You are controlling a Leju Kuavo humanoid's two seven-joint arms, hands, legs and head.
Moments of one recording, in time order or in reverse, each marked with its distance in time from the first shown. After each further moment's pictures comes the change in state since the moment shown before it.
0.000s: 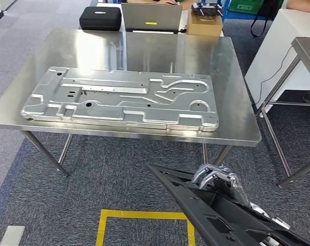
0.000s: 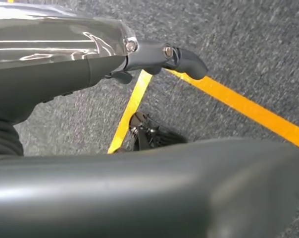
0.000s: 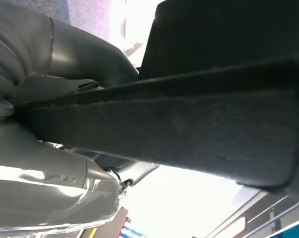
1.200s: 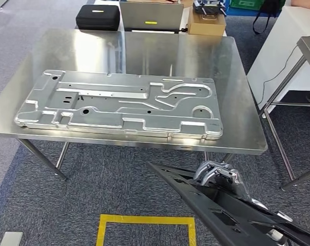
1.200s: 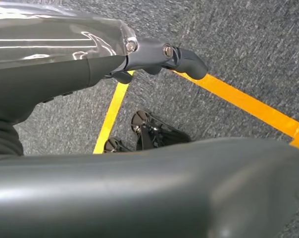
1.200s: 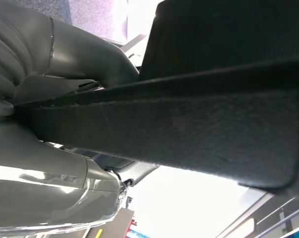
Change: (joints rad) left arm -0.011 -0.010 -0.001 0.000 -0.005 -0.008 -0.035; right arm -0.030 -0.014 -0.011 0.021 -0.032 0.024 0.005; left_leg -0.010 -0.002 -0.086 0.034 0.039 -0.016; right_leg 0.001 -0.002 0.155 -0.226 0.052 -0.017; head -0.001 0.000
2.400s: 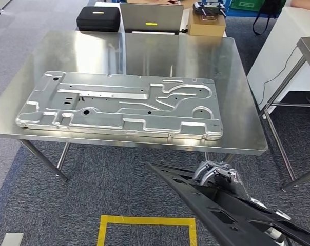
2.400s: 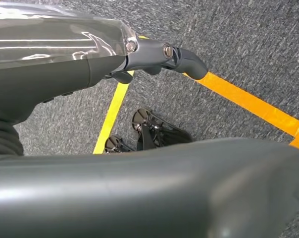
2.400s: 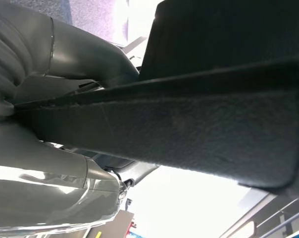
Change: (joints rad) left arm 0.000 -0.005 0.000 0.000 0.006 0.001 0.011; right arm -0.006 0.000 0.001 0.007 0.000 0.011 0.006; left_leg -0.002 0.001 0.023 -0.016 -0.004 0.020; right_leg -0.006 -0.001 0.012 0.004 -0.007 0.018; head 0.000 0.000
